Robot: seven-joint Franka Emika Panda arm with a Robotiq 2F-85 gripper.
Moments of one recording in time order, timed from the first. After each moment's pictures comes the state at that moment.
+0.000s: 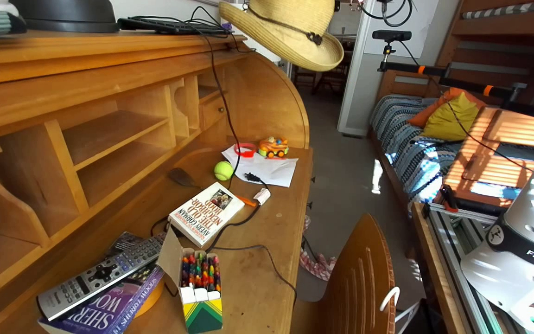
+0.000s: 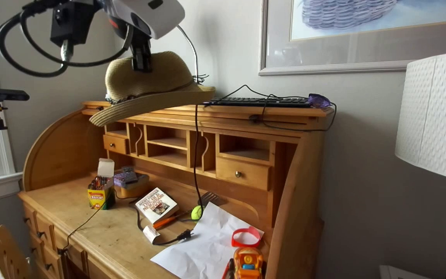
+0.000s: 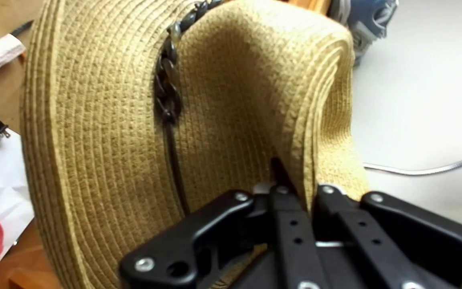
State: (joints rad) arm -0.40 -0.10 -0.42 -1.91 1.02 1.57 -0.33
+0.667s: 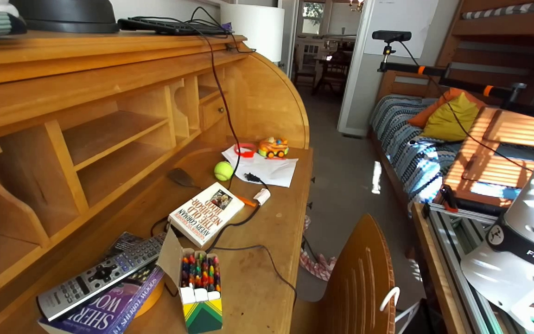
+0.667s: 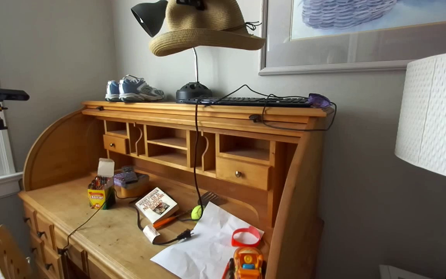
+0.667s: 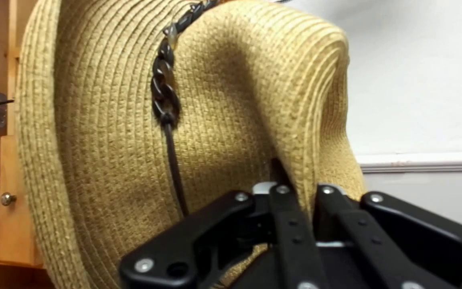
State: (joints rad) arm -0.39 0.04 -0.39 -1.56 1.27 1.82 0.24
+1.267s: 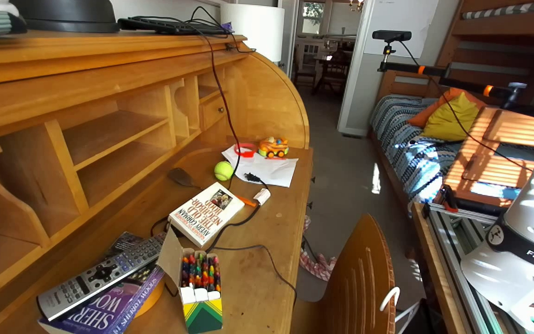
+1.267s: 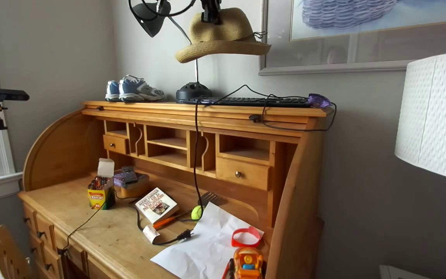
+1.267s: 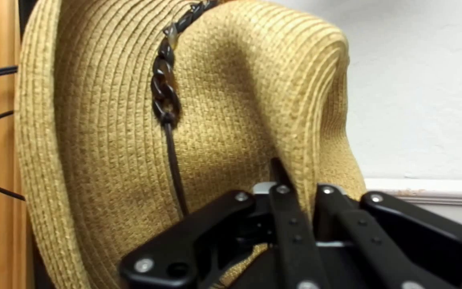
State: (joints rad) arm -0.33 0.25 -0.28 -1.29 1.27 2.00 0.33
